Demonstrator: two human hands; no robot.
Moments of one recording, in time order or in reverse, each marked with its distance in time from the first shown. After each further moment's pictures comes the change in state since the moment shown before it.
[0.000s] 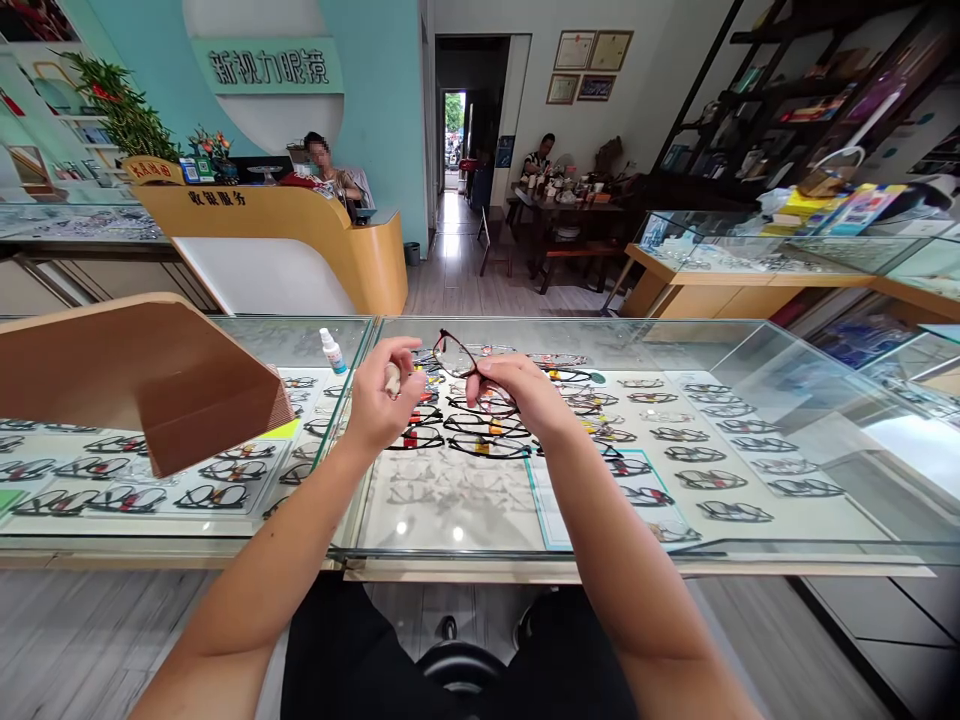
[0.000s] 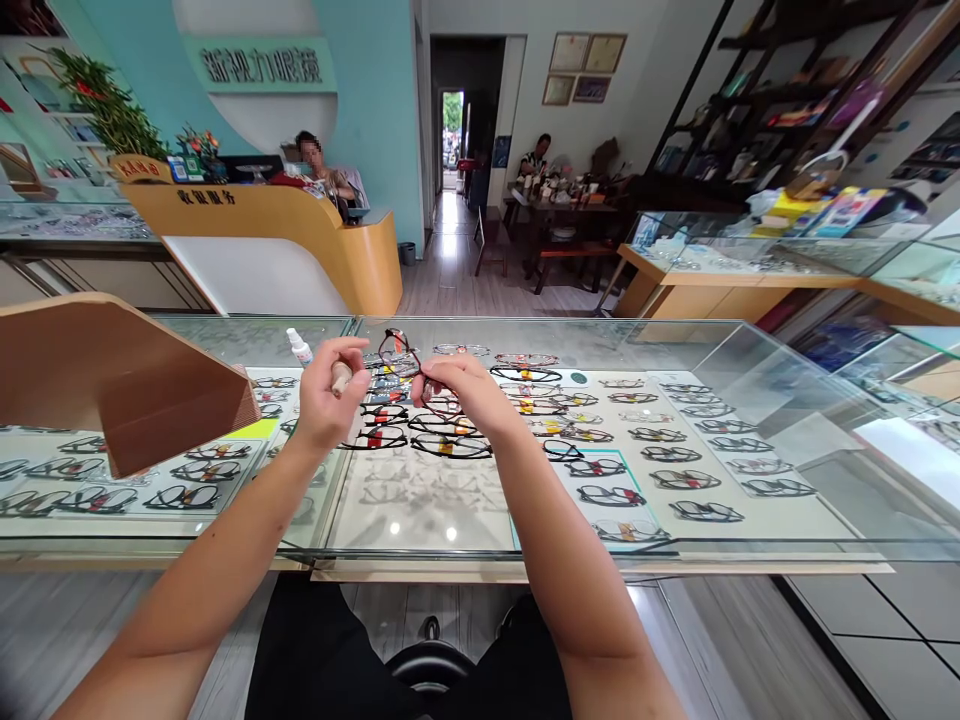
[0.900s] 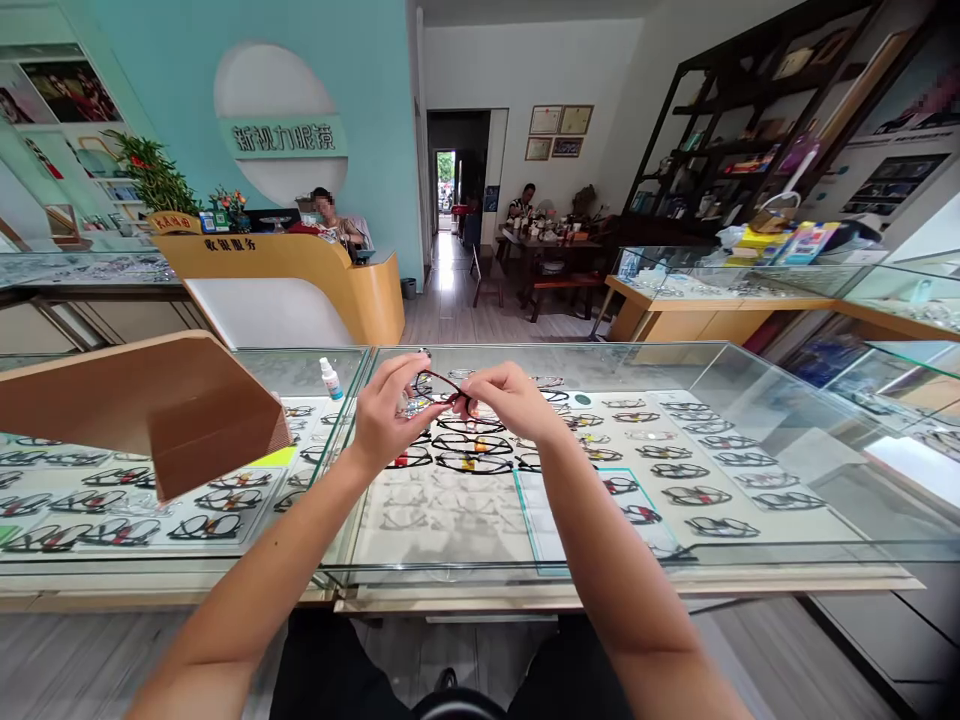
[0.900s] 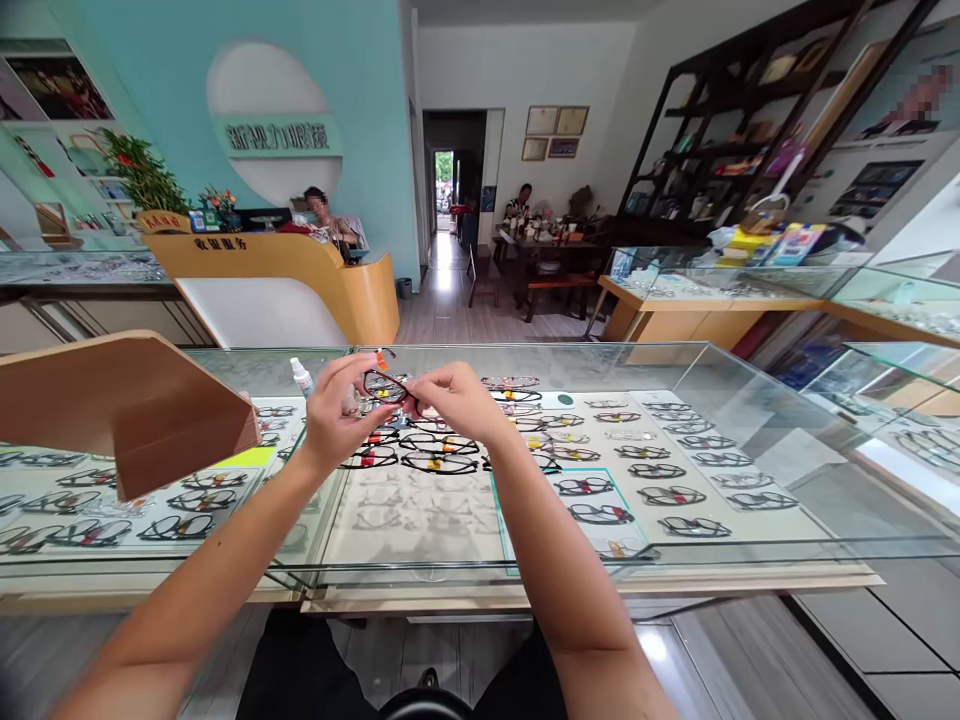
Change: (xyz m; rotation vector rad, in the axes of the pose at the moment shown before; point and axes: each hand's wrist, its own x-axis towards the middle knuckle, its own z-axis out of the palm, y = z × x) left_hand 0.014 0.014 0.014 0.392 0.078 0.512; right_hand -0.006 -0.033 -0.008 -0.251 -0.018 -0.056
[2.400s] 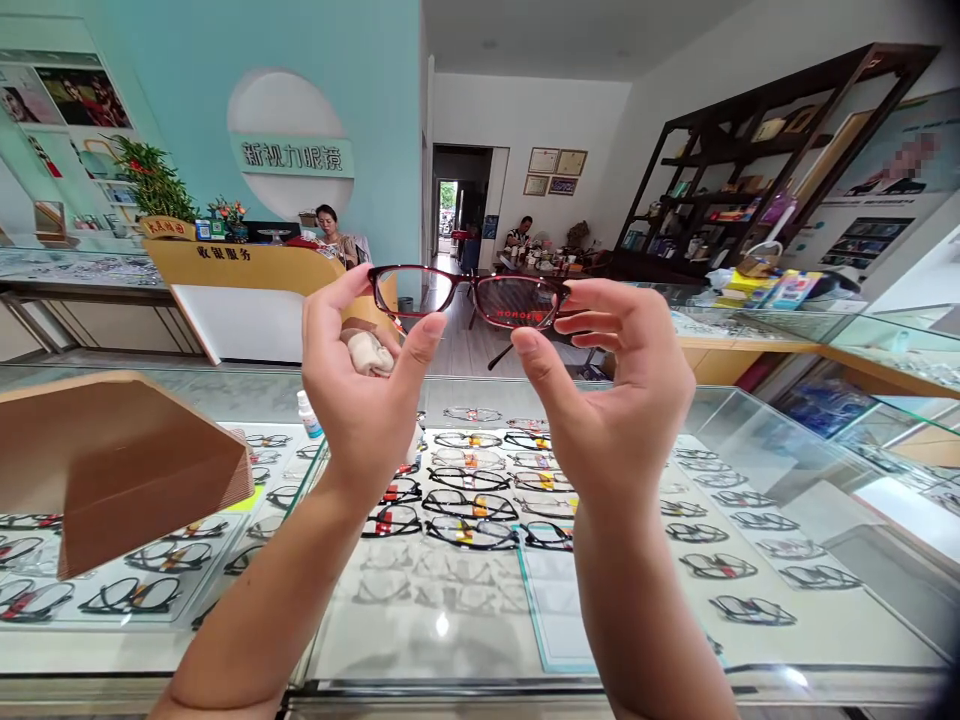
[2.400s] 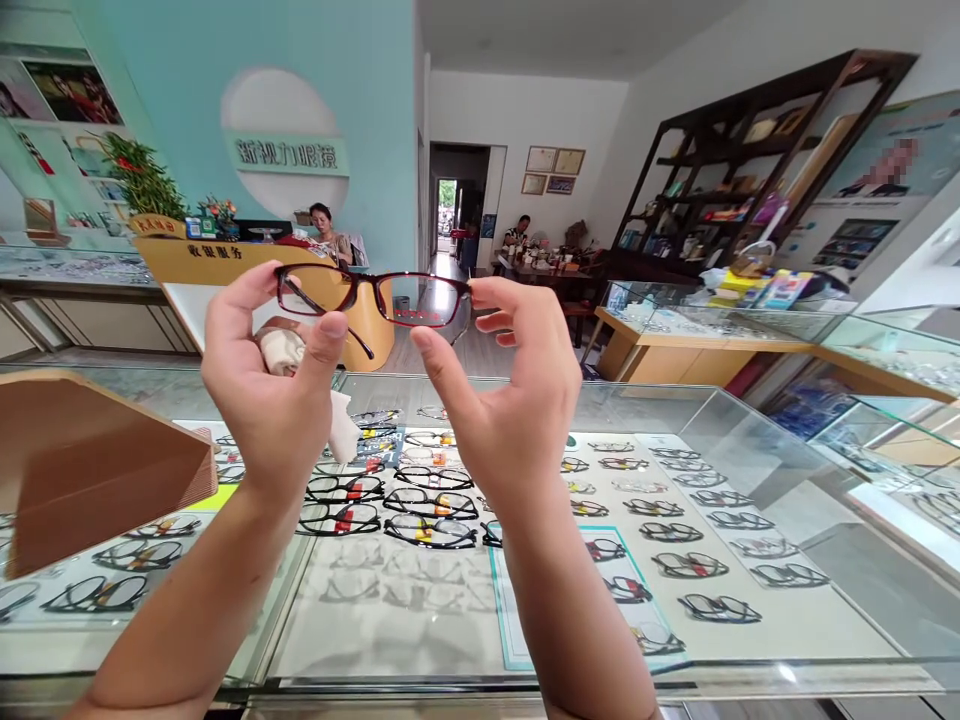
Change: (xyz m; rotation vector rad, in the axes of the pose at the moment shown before) left_hand 0.110 0.029 0.008 -0.154 0.450 -0.364; right_hand 0.012 -0.067 -0.016 -0.690 0.960 -0.585
